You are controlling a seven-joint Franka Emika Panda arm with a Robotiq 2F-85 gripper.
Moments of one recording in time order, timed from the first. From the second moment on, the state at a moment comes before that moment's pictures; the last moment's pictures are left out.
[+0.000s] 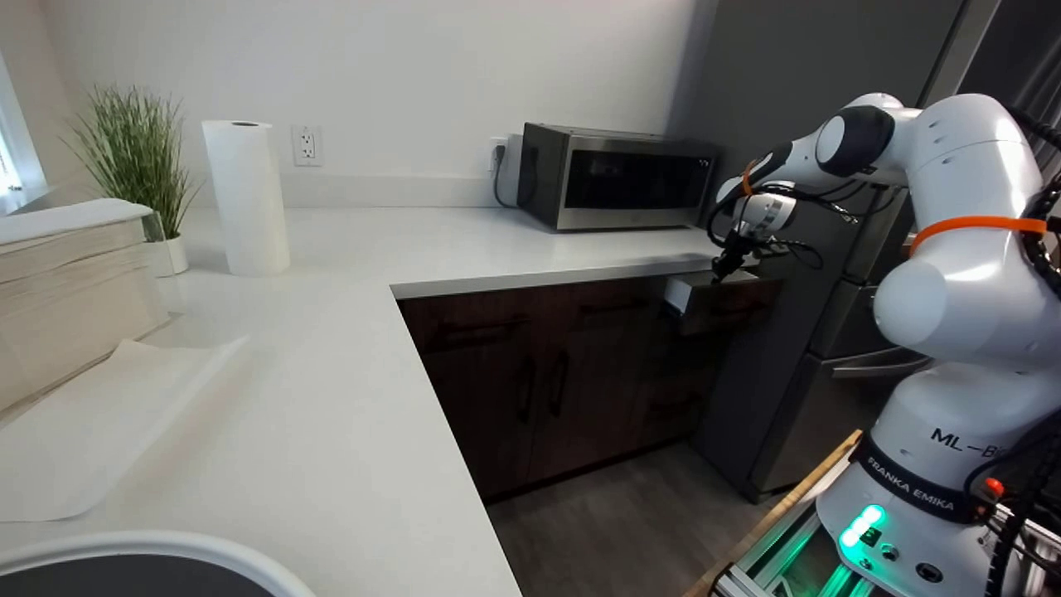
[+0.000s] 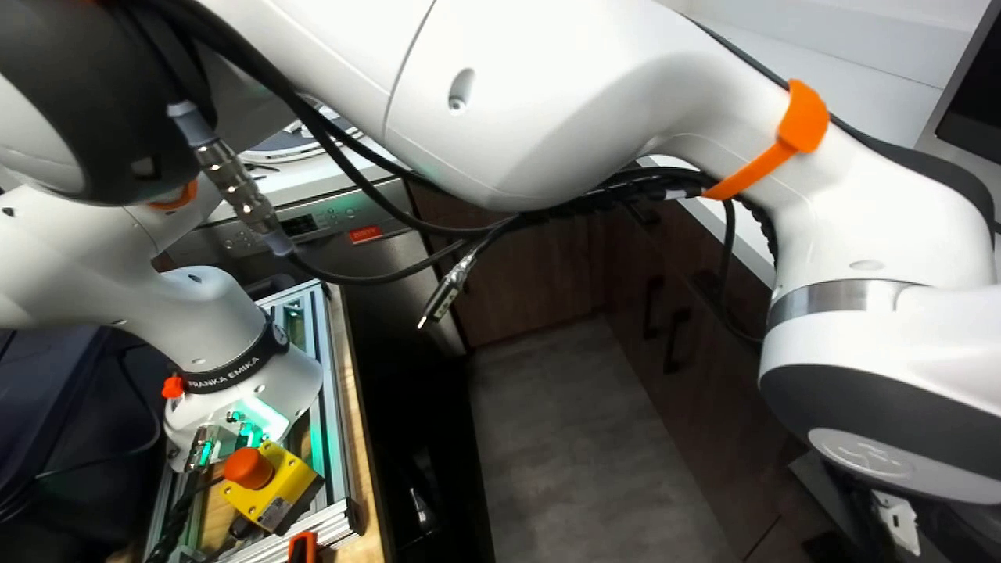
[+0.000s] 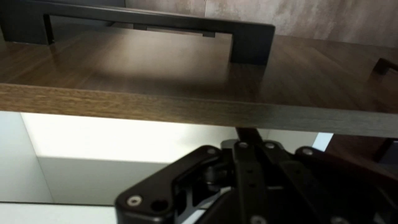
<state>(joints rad) -0.74 0.84 -0.02 -1.39 0.22 2.38 -0.83</state>
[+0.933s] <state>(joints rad) -0.70 0.70 -0.15 -1.60 0.19 2.26 -0.58</state>
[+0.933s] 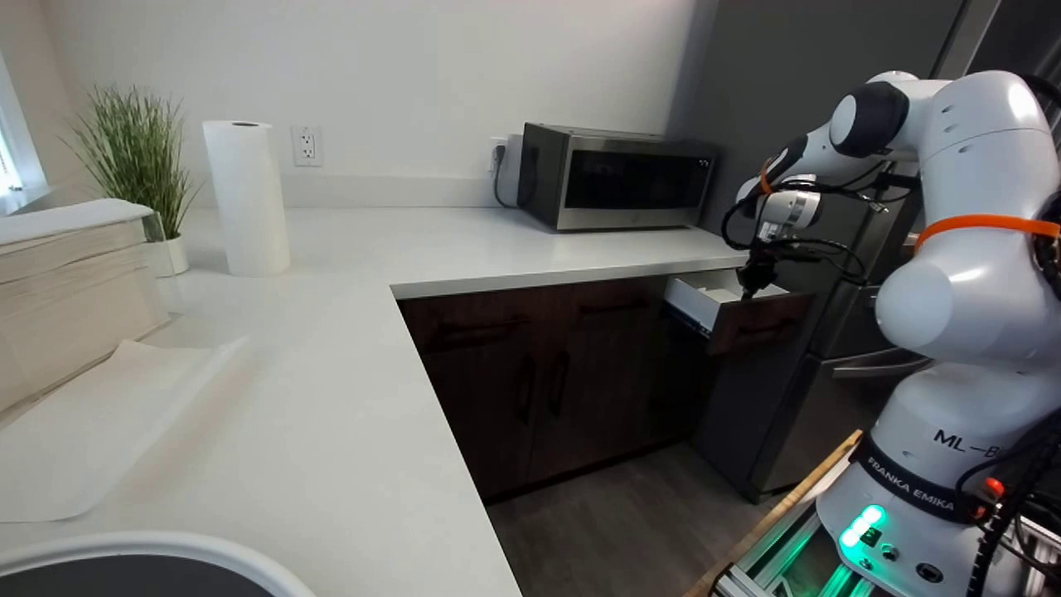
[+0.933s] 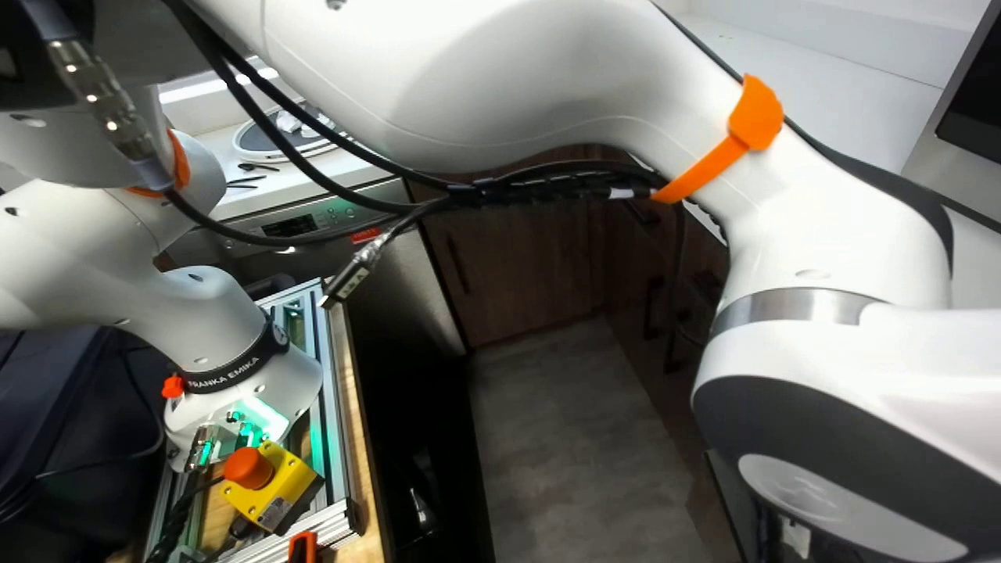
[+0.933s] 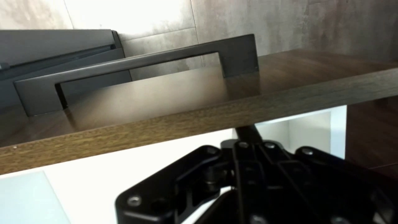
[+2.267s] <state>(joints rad) -0.48 0.52 -0.18 -1.81 0.13 2.49 -0.13</state>
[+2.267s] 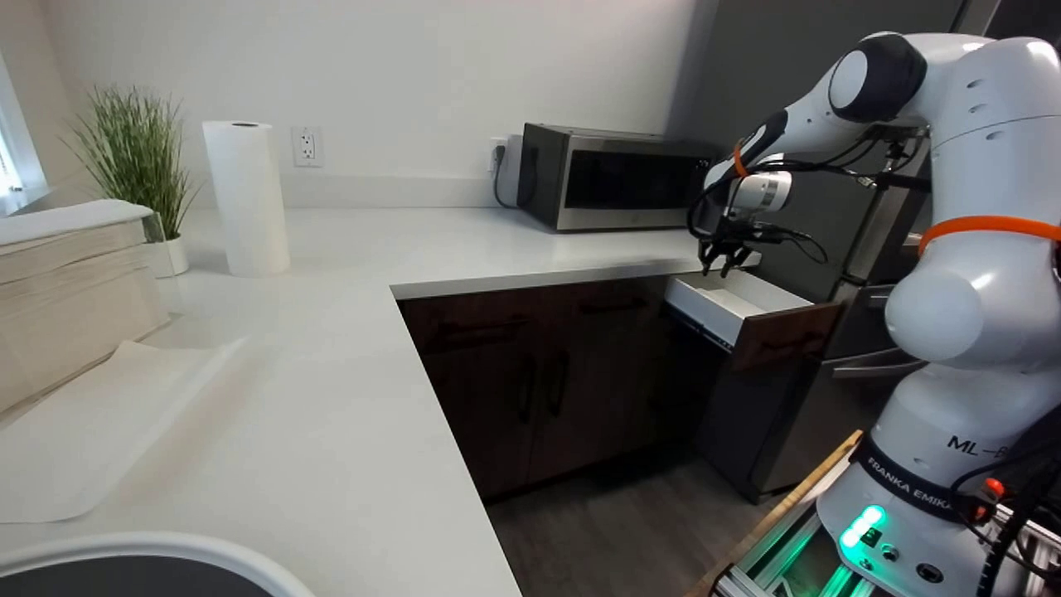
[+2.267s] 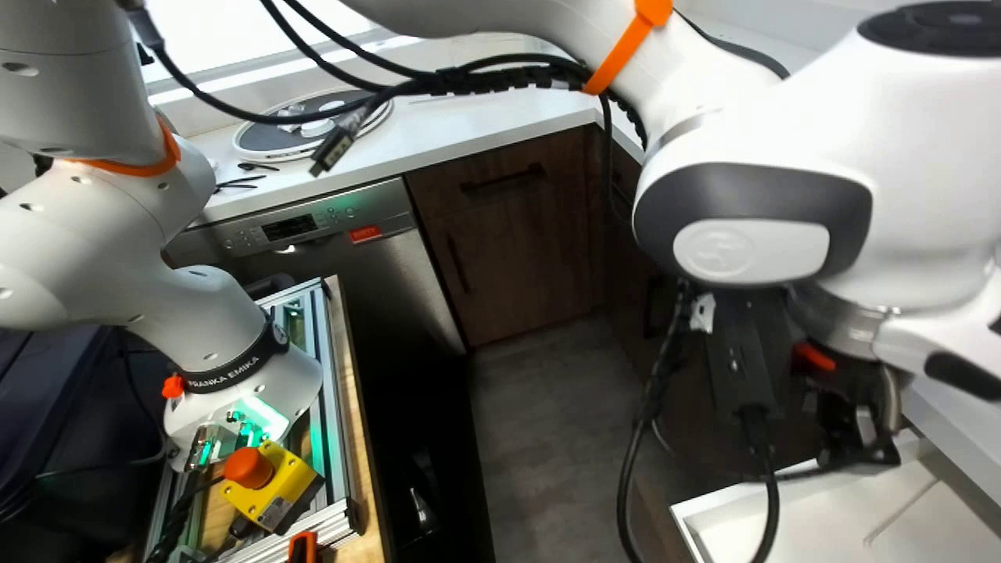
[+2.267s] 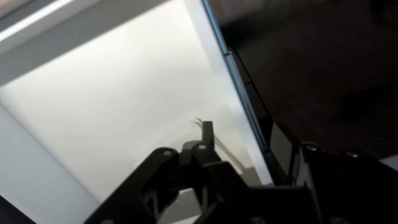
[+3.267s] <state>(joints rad) -0.14 0.03 -0.16 -2.07 -0.01 1.99 0.09</state>
